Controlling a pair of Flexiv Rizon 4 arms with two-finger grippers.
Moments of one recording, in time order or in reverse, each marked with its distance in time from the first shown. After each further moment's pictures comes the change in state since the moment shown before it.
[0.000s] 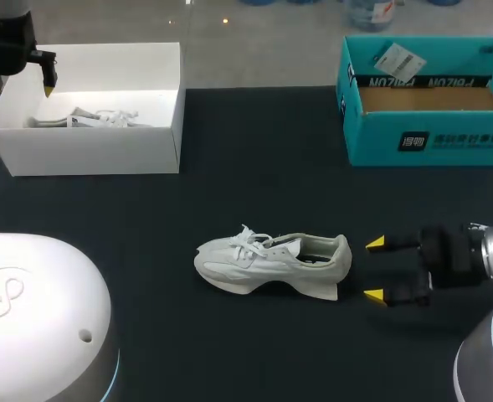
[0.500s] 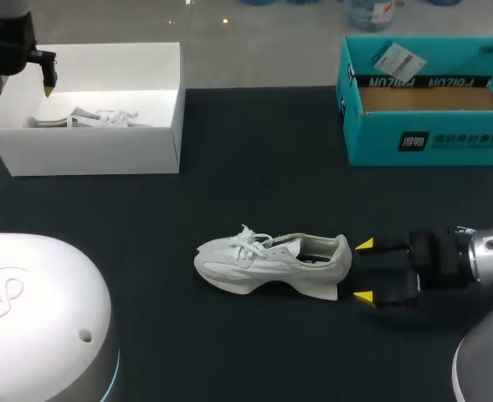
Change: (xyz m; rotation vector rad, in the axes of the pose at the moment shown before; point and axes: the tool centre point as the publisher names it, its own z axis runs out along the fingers) left arm 0.000 0.000 0.000 0.000 0.000 0.000; right arm -0.002 -0.003 0.022 -0.037 0.013 -0.020
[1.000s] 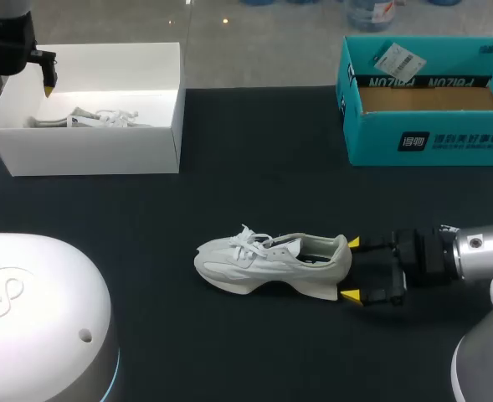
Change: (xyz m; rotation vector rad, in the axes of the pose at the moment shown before) left arm 0.000 0.000 0.000 0.000 0.000 0.000; right arm -0.002 0.003 0.025 -0.036 0.029 -0.011
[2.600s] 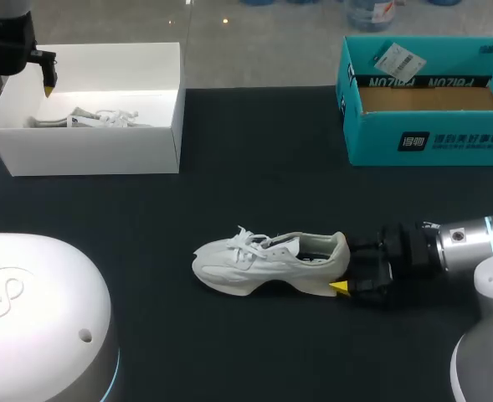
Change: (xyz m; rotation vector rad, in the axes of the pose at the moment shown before) left arm 0.000 0.000 0.000 0.000 0.000 0.000; right arm -0.012 -0.007 0.026 -0.043 0.052 0.037
